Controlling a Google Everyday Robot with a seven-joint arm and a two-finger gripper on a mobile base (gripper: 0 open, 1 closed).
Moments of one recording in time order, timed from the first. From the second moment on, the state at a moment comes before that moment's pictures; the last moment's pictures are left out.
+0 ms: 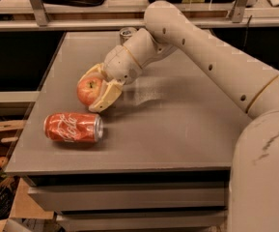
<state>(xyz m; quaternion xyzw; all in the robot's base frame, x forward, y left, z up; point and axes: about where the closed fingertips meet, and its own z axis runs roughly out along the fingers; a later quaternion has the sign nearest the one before) 0.538 0.123 0.855 -0.76 0.42 0.40 0.28</state>
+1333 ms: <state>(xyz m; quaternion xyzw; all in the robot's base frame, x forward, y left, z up) 0.536 0.121 0.862 -0.79 0.38 0.40 0.26</state>
